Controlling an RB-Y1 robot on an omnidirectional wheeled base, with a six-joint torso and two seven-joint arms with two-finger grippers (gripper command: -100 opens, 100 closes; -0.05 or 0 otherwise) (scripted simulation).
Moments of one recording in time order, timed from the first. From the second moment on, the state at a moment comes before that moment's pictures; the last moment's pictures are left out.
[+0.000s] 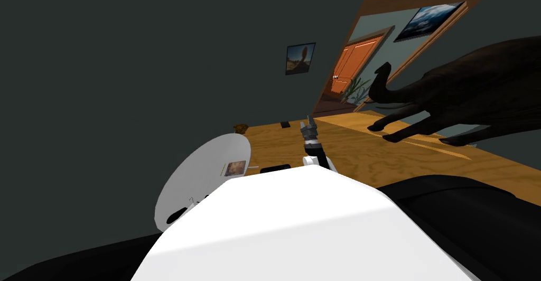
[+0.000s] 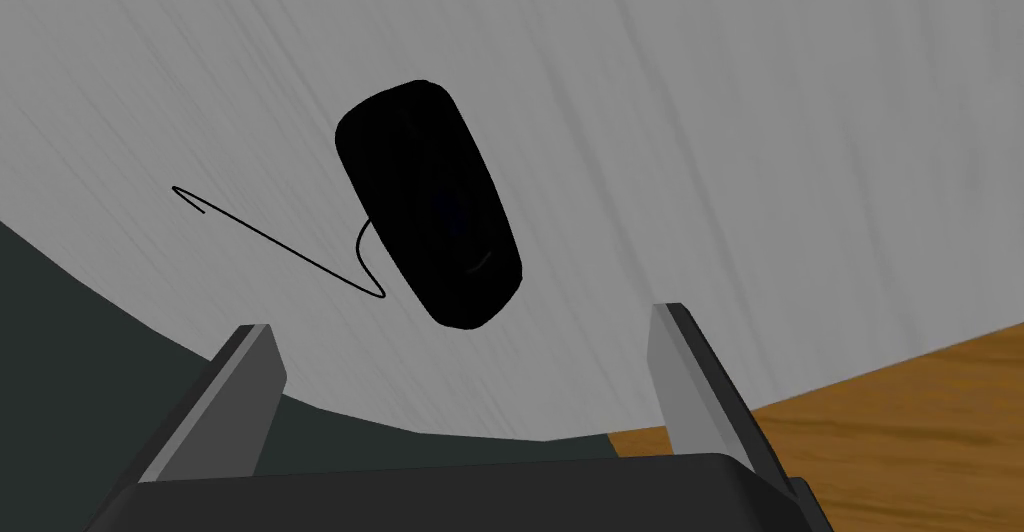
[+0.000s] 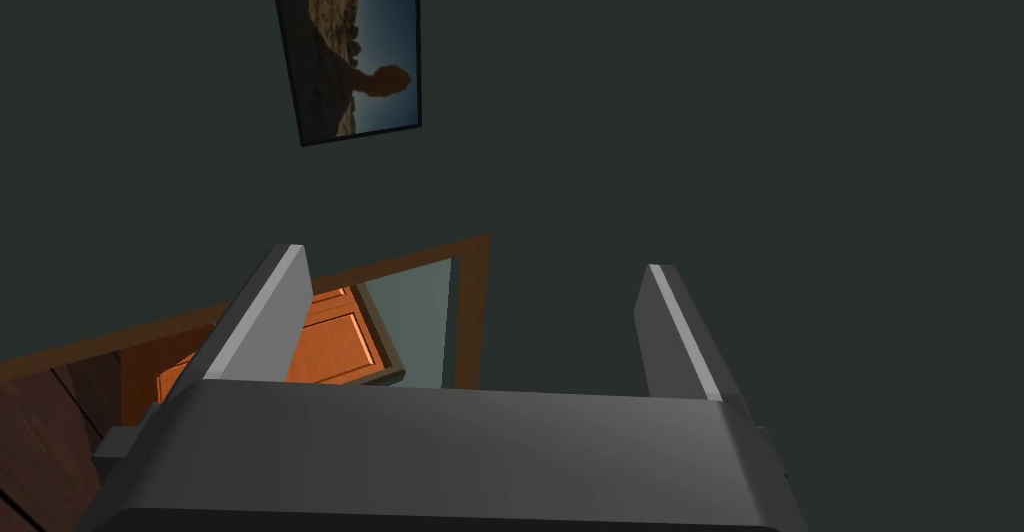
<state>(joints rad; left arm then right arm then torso) 0.27 0.51 0.60 -0.67 0.49 0.39 0.16 0.55 -0.01 0.07 -2.21 0.03 -0.36 -0.07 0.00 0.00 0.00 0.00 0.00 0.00</state>
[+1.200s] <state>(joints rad) 0.24 0.49 0.57 -0.60 0.48 0.32 0.16 0.55 -0.01 0.07 -2.21 0.03 -0.36 -0.07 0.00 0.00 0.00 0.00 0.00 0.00</state>
